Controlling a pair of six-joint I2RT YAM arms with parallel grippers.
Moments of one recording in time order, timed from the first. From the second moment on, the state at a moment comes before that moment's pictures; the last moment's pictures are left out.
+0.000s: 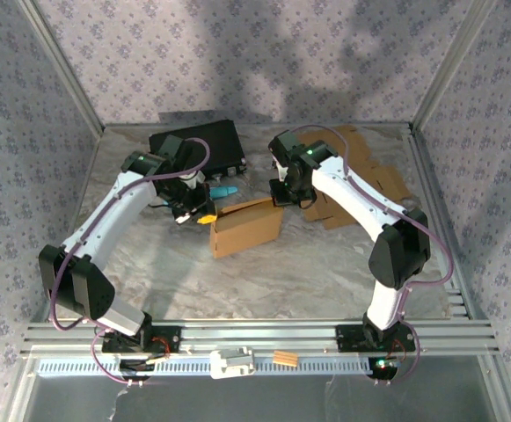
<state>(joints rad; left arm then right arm) -0.42 1.51 1.46 -1.26 0.51 -0.69 0.61 1.80 1.71 -1.18 -0.07 0.38</state>
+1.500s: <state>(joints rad) -0.45 1.43 1.25 -1.12 0.54 -0.71 0.60 1.77 1.66 -1.12 -0.09 0.33</state>
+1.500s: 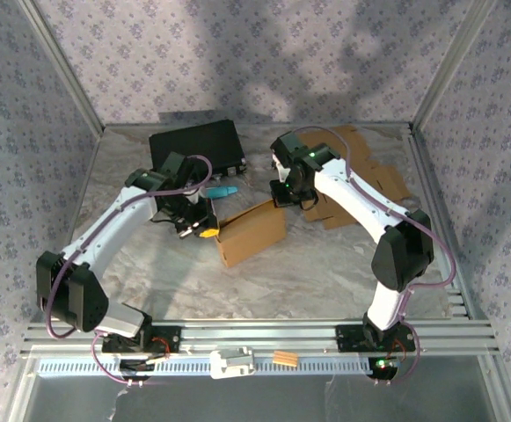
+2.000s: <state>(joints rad) -0.54 1.33 1.15 -1.02 0.44 -0.69 0.59 1.74 1.60 -1.10 -0.12 0.31</state>
